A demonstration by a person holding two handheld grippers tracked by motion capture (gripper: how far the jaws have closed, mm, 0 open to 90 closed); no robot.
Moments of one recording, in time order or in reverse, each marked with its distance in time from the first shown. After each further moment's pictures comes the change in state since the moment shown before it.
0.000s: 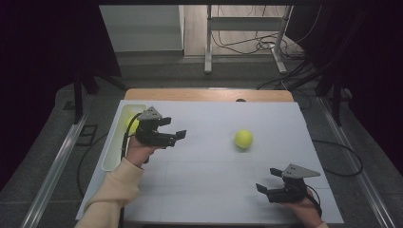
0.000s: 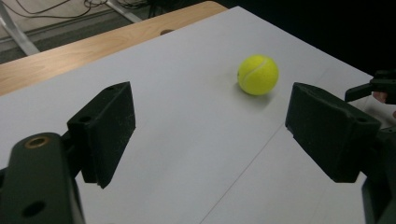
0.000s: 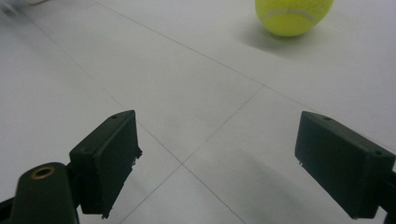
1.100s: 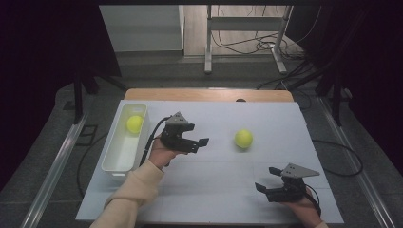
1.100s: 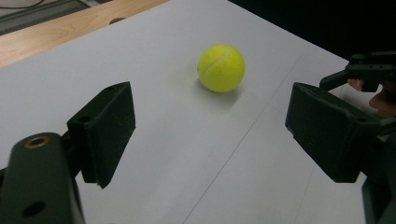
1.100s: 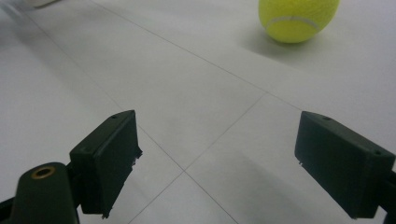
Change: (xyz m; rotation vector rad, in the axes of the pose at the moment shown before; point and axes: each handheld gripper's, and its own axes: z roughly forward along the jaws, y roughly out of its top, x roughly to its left) left arm -0.031 0.005 0.055 0.057 -0.097 0.042; right arm 0.001 0.002 0.002 -0.008 0.006 -0.012
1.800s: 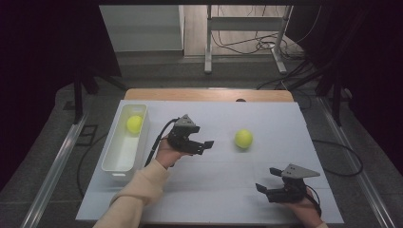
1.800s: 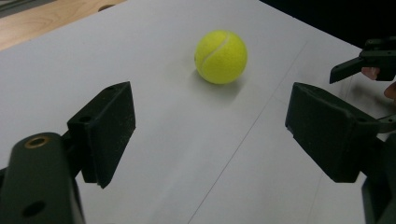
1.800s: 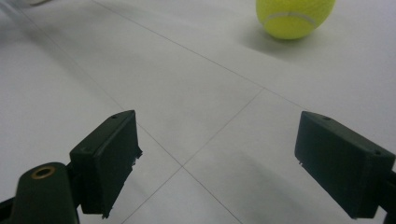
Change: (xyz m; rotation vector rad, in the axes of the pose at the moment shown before) left arm -0.001 -0.003 0.025 0.045 -0.007 0.016; right arm 0.000 -0.002 -0.001 0.004 -0.009 0.004
